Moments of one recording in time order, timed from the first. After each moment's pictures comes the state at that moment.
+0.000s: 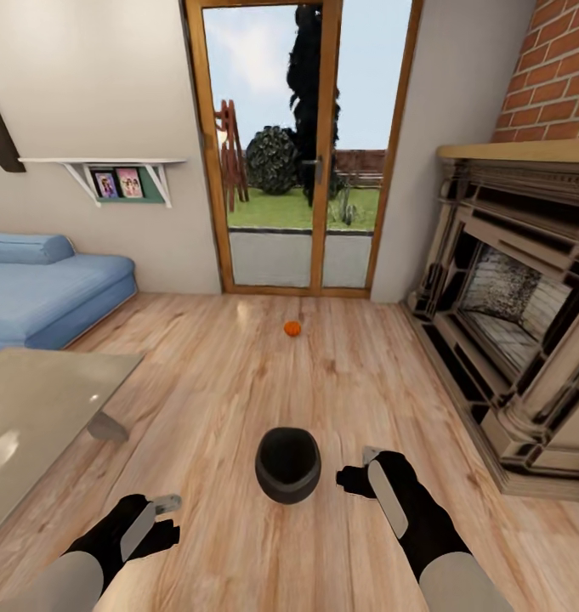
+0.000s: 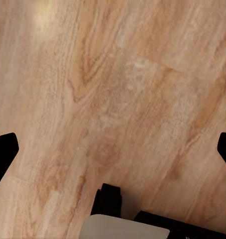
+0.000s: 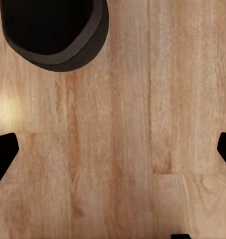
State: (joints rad) left arm -0.63 0.12 -0.11 -0.39 0.41 0.65 0.23; right arm -0.55 0.10 0.07 -0.92 -0.35 0.85 -0.30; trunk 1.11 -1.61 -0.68
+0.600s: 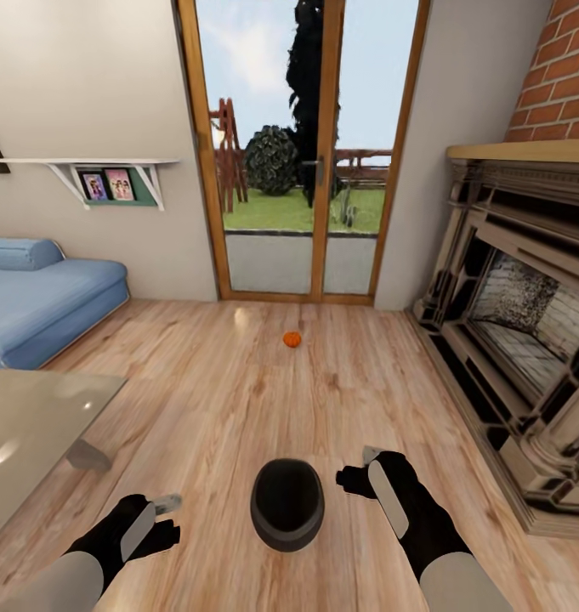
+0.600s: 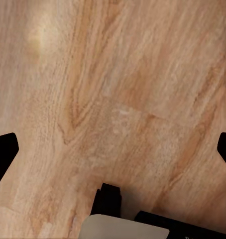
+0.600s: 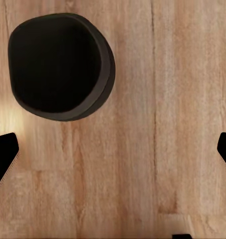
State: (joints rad) left arm -0.63 0.12 -0.11 -0.39 0.41 0.65 0.23; right arm -0.55 0.10 0.07 -0.92 -0.35 0.85 -0.30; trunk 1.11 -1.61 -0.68
